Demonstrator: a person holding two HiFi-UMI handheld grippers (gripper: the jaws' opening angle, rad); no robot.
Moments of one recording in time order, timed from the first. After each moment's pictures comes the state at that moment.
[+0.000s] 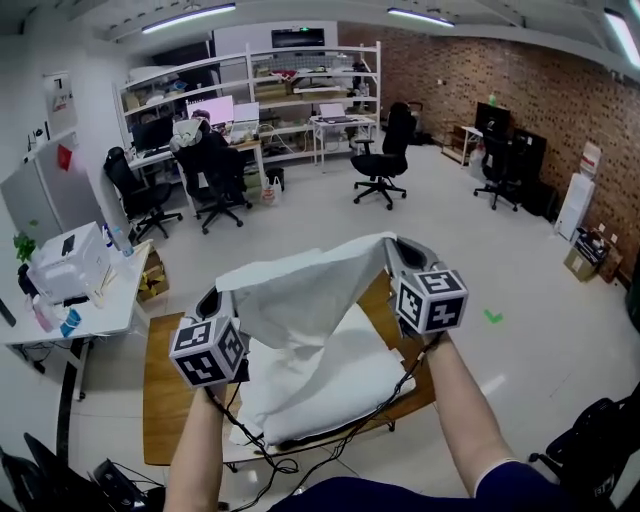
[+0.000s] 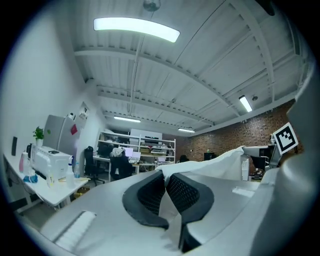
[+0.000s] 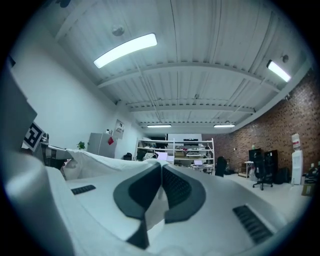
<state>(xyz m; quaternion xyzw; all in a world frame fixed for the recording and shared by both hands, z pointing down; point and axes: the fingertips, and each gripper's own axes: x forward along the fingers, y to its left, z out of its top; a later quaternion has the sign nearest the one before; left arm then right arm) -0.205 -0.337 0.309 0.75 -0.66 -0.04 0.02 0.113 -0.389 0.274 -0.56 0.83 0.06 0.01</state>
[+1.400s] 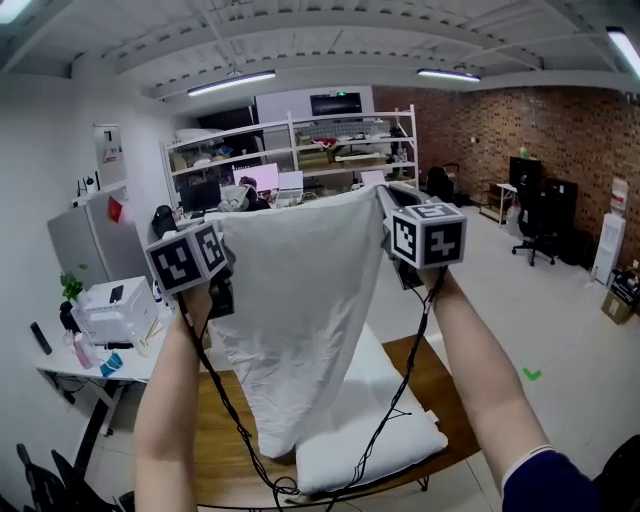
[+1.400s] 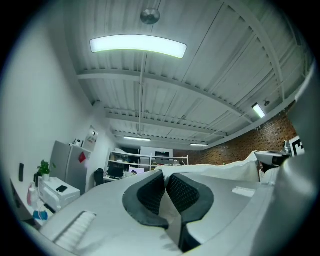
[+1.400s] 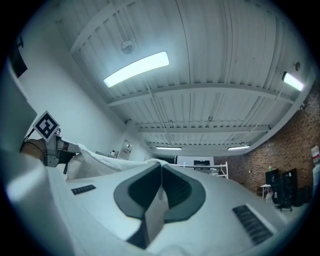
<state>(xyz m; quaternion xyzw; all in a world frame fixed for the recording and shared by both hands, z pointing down) -0.291 -0.382 0.049 0.70 -0.71 -0.08 -0.04 0.030 -0.437 0.034 -0.51 0.84 0.15 0.08</state>
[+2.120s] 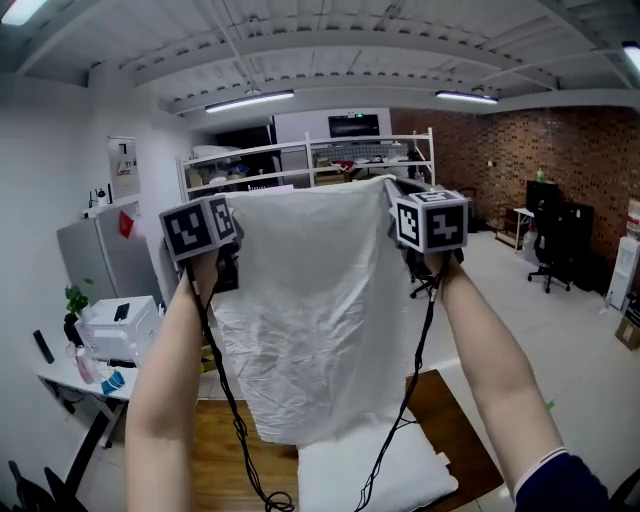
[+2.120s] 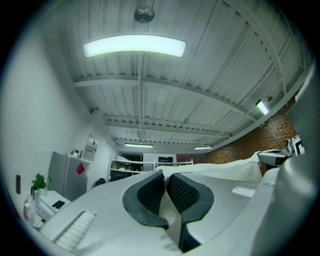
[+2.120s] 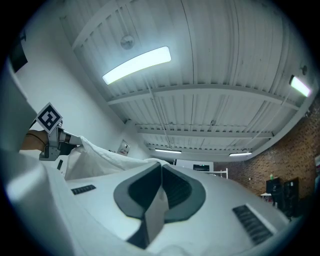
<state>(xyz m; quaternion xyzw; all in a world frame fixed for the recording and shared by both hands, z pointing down) -0.315 -0.459 -0.032 0.68 -0.73 -0.09 -0.08 0.011 -0.519 -0.030 -0.52 0.83 0.18 0.08</state>
